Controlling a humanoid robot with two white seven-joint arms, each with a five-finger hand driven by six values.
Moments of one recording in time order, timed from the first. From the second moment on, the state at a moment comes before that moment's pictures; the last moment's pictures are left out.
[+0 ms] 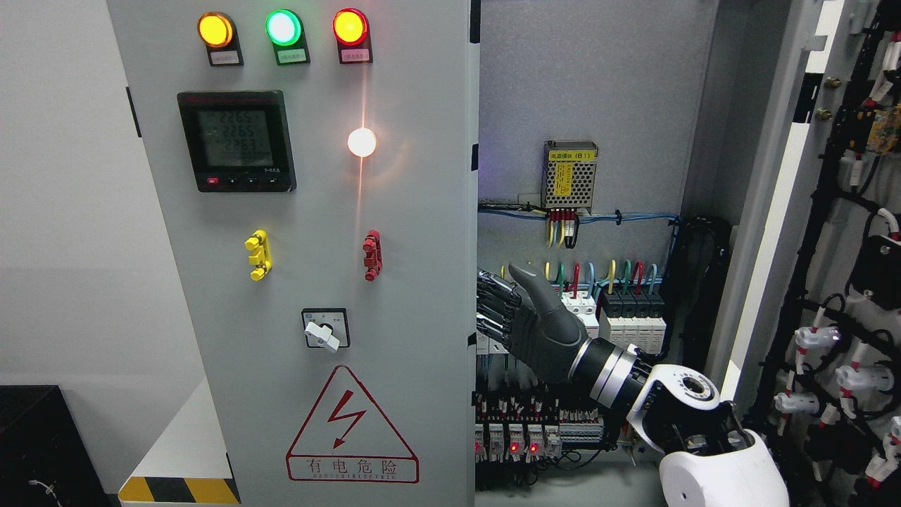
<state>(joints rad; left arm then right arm) 0.00 -0.08 -0.20 0.00 0.25 -0.06 0.14 -0.82 -0.07 0.19 -1.32 -0.48 0.36 0.69</state>
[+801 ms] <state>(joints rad) 0.00 -0.10 -0.20 -0.03 0.26 -0.06 0.14 -0.83 -0.07 0.24 -1.32 -0.48 0.36 0.71</state>
